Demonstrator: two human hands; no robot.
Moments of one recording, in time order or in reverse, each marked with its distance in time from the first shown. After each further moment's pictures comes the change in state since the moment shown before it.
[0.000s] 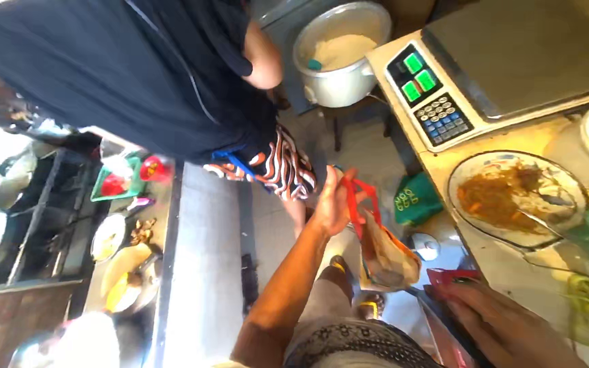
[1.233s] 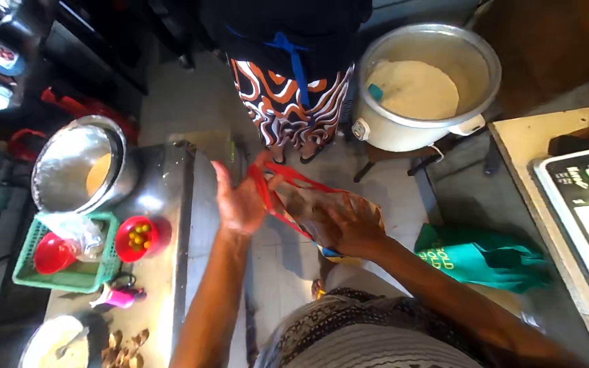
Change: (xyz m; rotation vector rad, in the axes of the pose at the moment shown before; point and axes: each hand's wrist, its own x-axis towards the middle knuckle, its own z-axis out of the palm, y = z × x) left_hand 0.084 0.346 -0.391 -0.114 0.130 0.230; right_hand 0.618 -0.124 0.172 -0.235 -0.445 0.177
